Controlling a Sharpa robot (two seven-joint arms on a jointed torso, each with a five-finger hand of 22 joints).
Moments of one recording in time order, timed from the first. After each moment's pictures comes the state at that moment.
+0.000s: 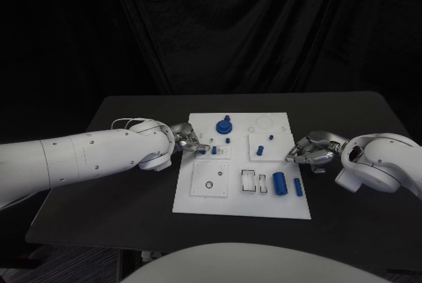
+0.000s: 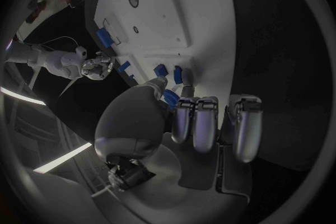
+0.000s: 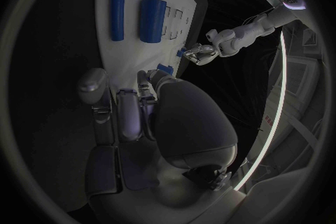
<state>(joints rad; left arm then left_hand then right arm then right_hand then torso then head) 1.20 -0.77 -0.21 1.42 -1.05 -0.18 -0.37 1.05 -0.04 0.21 0.29 0.15 1.01 0.05 0.11 1.14 1.47 -0.02 1.55 1.31 1.47 -0.07 1.56 1.31 0.01 1.47 0.04 1.57 1.31 1.26 -0.94 -0.25 1.51 -0.78 -0.04 -0.16 1.45 0.00 0.25 0.24 0.46 0.89 0.11 0.33 0.28 1.43 0.03 1.48 1.31 1.46 -0.04 1.33 1.31 0.11 1.34 0.08 0.95 1.31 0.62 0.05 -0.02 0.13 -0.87</state>
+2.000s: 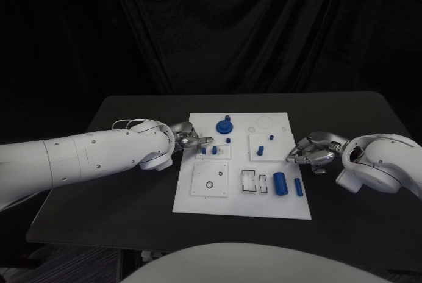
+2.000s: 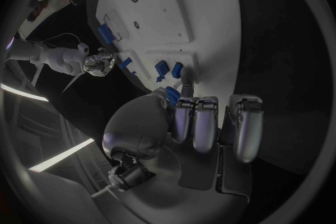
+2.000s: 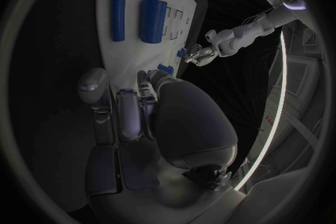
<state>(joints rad) 1.19 -0.77 -0.21 1.40 -1.03 -0.20 -0.32 0.97 0.17 -0.07 0.29 0.24 1.06 0.04 0.19 1.10 1.46 -0.02 1.55 1.31 1.47 -0.07 1.56 1.31 0.01 1.47 0.05 1.57 1.31 1.26 -0.95 -0.25 1.51 -0.78 -0.04 -0.16 1.45 0.00 0.26 0.24 0.46 0.89 0.11 0.34 0.28 1.43 0.03 1.49 1.31 1.46 -0.04 1.33 1.31 0.11 1.34 0.08 0.94 1.31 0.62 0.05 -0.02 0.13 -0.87</state>
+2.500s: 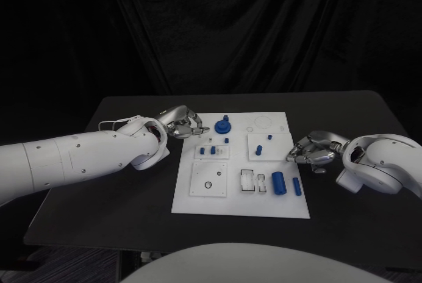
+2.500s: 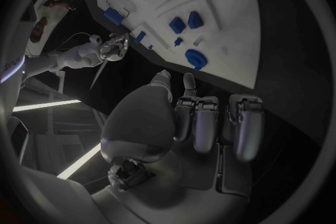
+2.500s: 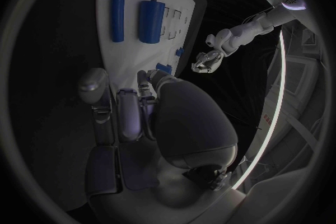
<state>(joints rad) 1.21 -0.83 -0.21 1.44 -1.12 -0.49 -0.02 1.33 0.04 -0.08 0.29 0.37 0.82 0.09 0.25 1.27 1.36 0.02 1.38 1.31 1.47 -0.03 1.54 1.31 0.04 1.37 0.08 1.52 1.31 1.26 -0.97 -0.25 1.54 -0.78 -0.07 -0.15 1.45 0.00 0.26 0.24 0.46 0.89 0.11 0.34 0.28 1.43 0.03 1.48 1.31 1.46 -0.04 1.33 1.31 0.11 1.34 0.08 0.94 1.31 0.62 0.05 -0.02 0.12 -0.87</state>
